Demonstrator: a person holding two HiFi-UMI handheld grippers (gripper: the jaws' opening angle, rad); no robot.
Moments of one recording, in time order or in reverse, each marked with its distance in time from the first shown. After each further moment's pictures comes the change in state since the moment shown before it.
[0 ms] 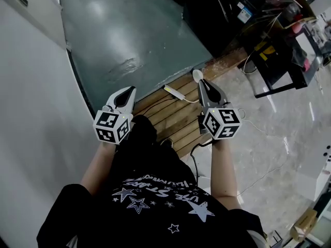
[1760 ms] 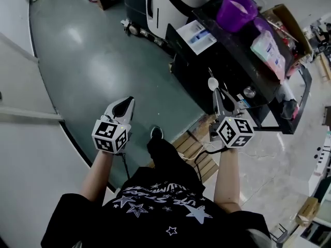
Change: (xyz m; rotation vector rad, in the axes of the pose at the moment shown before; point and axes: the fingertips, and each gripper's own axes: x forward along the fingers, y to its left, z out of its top) left arm 0.378 0.266 0.351 0.044 0.040 -0.193; right arm 0.373 -0.213 0.343 0.071 -0.045 -0.264
